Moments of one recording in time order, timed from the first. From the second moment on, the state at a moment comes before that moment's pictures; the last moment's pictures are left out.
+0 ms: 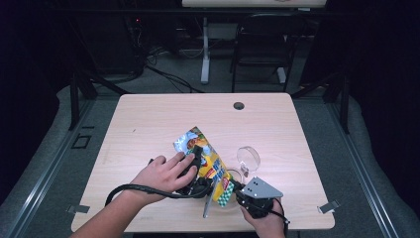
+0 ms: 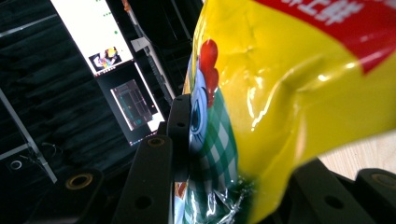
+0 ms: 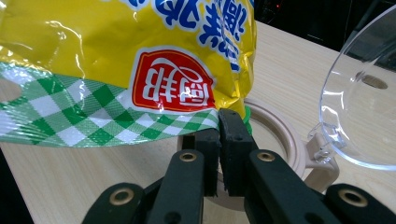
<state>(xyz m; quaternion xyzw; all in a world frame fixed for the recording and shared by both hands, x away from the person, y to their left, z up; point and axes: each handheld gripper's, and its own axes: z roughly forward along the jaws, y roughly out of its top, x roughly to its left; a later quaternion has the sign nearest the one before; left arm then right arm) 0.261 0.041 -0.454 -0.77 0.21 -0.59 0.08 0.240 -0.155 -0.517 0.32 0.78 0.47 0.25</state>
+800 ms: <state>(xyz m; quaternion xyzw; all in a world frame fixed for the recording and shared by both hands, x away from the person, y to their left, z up) 0.260 0.039 -0.452 -0.77 0.22 -0.59 0.08 0.240 -0.157 -0.516 0.32 0.78 0.47 0.25</state>
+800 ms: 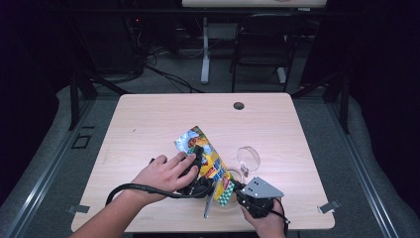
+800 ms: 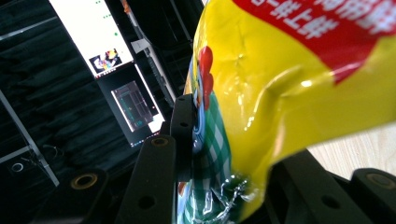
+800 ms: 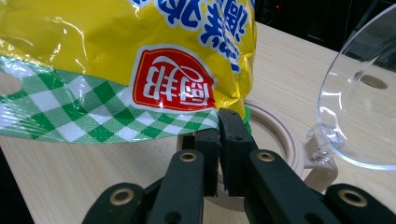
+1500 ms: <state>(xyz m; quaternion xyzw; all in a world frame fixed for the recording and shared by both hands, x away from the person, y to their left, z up) 0.258 0.037 -0.448 -0.77 0.22 -0.59 0.09 0.239 -0.156 -0.515 0.32 0.78 0.48 0.25</state>
